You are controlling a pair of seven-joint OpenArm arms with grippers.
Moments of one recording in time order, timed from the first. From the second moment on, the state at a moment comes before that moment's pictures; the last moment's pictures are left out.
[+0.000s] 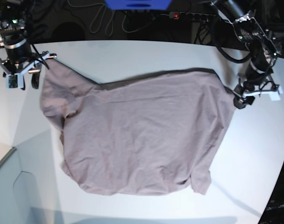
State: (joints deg) left arm 2.1 3.5 -47.4 81.6 -33.5 -14.2 44.5; right arm -29.4 0.2 30.5 112.8 -1.1 26.0 -24.3
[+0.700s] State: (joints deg) left arm -0.2 3.4 -42.9 83.8 -30.2 -7.7 44.0; right arm -28.1 0.3 30.7 112.8 -1.1 25.9 -24.7
